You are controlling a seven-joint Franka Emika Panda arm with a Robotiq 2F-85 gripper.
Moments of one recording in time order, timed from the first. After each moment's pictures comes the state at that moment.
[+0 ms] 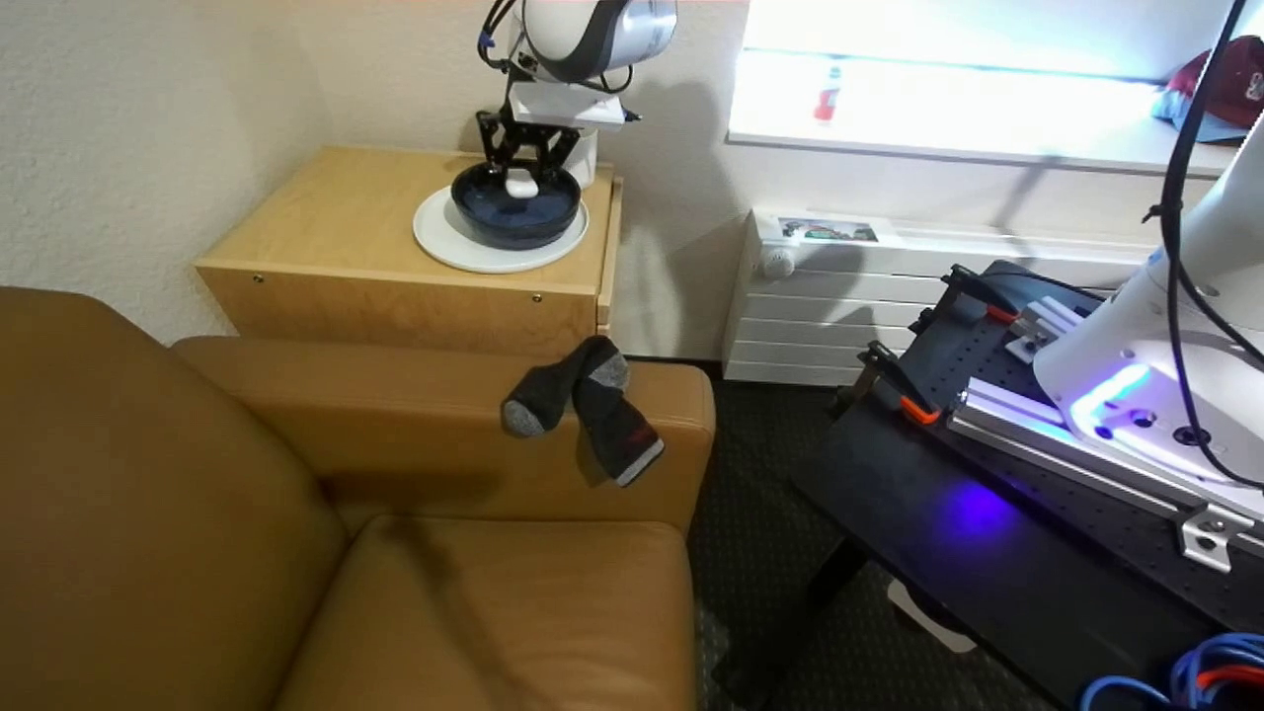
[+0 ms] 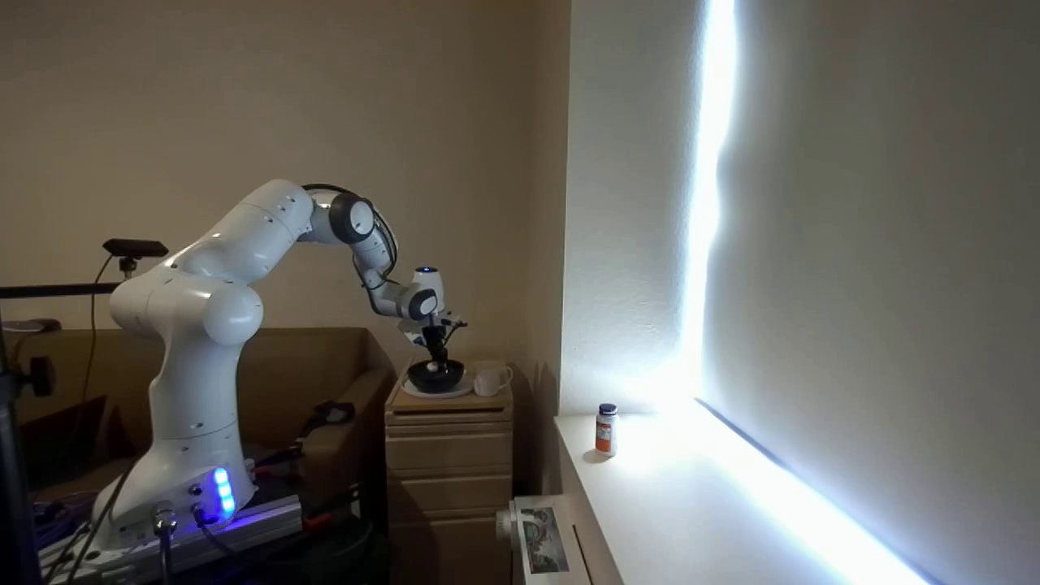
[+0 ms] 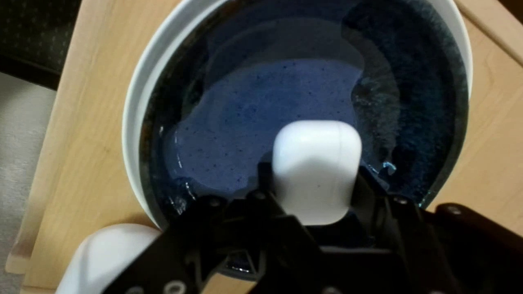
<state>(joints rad) 0.30 0.83 0.02 -1.59 0.09 2.72 0.55</state>
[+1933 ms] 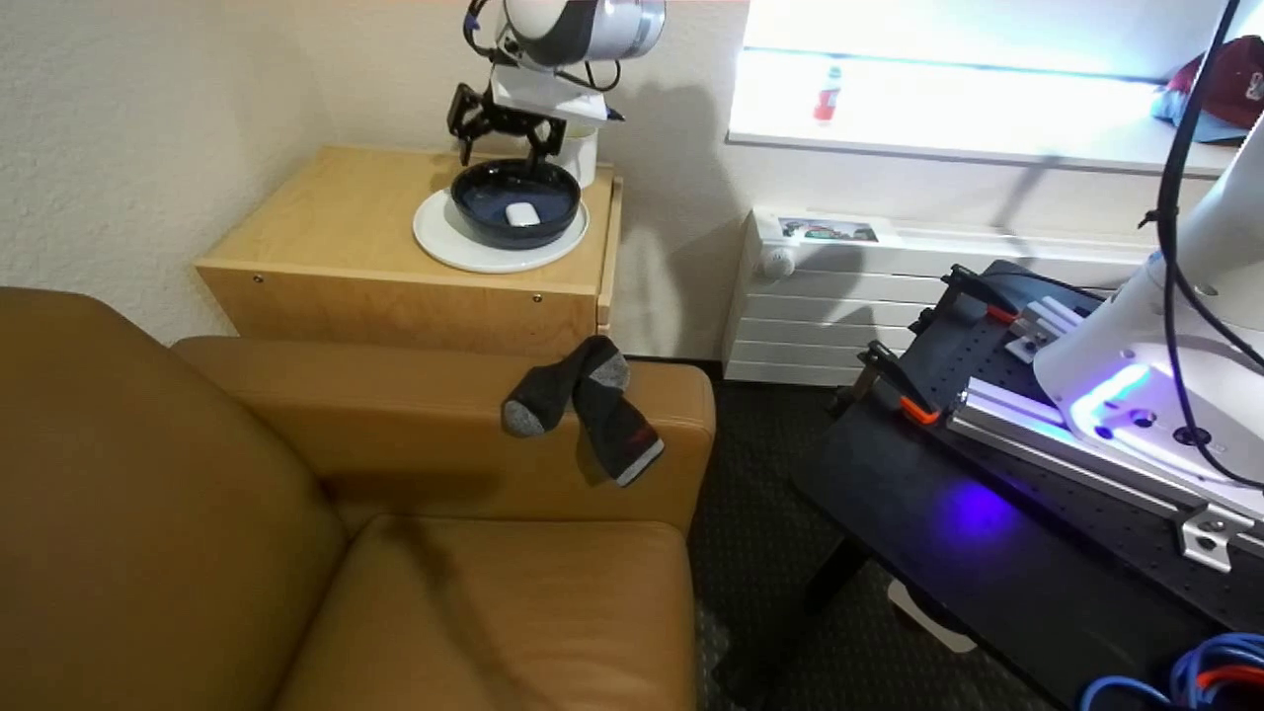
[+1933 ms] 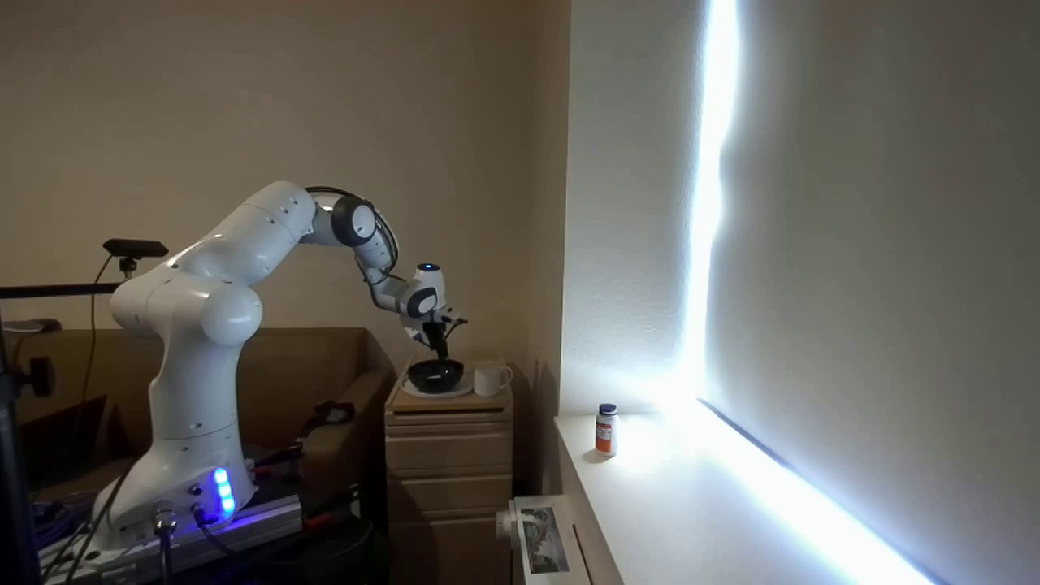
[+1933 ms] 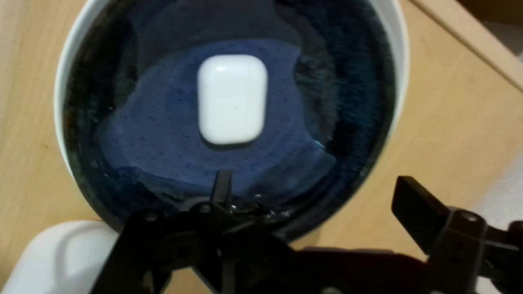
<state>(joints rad) 0.28 0.84 0.07 -1.55 0.19 2.76 0.50</state>
